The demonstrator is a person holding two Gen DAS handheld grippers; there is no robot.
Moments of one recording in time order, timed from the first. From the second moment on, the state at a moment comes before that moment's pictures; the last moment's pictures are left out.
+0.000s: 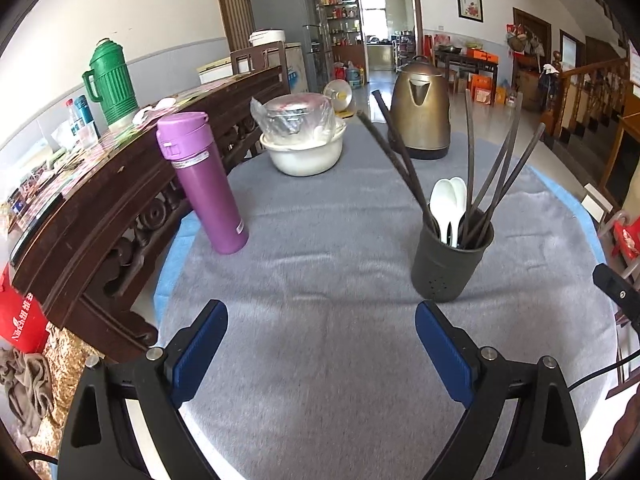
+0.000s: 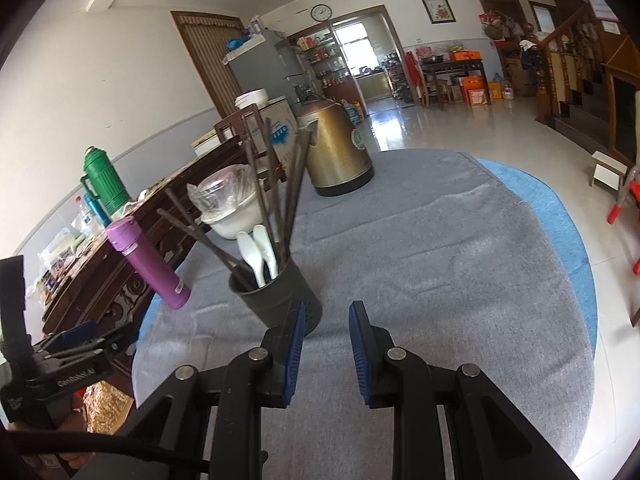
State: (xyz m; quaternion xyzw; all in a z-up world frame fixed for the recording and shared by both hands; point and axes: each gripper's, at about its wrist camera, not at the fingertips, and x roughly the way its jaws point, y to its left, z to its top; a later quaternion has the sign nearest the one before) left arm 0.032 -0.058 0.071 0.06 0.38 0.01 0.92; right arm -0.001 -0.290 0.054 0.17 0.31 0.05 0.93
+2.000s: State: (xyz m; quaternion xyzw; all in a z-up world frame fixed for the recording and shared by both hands) left arm -0.002 -0.045 0.118 0.07 0.34 0.09 0.93; right arm -0.018 -0.225 0.106 0.10 0.29 0.07 0.95
